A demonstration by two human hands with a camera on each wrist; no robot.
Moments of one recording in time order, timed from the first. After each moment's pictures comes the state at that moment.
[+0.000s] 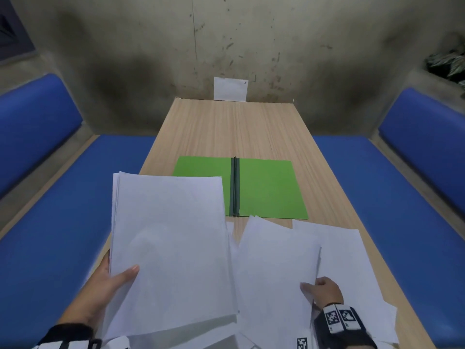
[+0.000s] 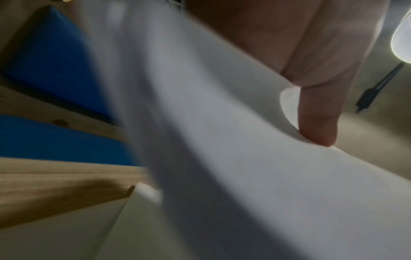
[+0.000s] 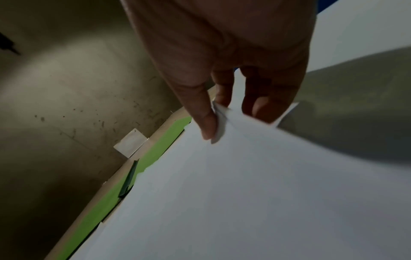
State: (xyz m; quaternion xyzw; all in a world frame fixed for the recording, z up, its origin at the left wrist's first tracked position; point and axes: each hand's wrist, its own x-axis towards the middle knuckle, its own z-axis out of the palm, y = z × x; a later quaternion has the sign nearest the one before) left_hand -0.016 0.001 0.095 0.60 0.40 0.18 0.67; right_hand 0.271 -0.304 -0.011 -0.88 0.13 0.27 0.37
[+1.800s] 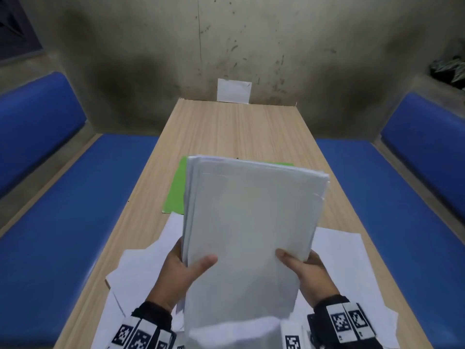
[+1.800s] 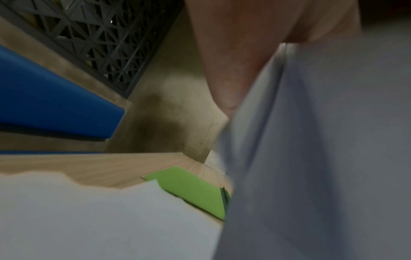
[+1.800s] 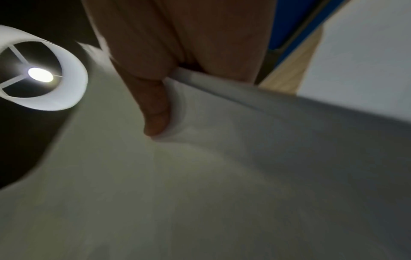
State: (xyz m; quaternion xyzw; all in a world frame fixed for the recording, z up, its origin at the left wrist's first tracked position) left_hand 0.059 -0.073 0.111 0.64 0.28 0.20 0.69; right_hand 0.231 -0.258 0.092 -0.62 -0.10 0.33 0.70
